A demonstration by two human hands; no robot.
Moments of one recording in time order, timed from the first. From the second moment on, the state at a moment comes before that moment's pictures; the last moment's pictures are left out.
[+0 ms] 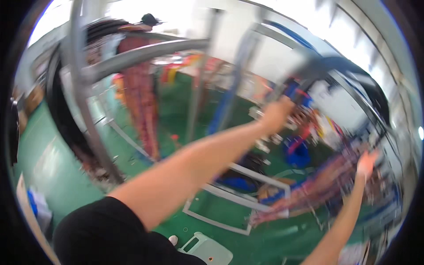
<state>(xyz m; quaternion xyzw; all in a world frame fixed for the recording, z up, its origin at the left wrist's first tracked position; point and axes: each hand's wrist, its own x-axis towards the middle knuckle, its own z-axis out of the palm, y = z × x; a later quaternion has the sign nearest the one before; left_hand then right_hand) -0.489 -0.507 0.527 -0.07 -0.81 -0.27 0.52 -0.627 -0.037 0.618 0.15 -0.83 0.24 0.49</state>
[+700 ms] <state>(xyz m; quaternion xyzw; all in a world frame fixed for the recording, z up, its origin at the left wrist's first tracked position) 0.110 -0.749 0.499 0.15 -0.83 -0.08 0.54 -0.005 -0.572 0.655 0.63 -0.61 0.31 0.38</state>
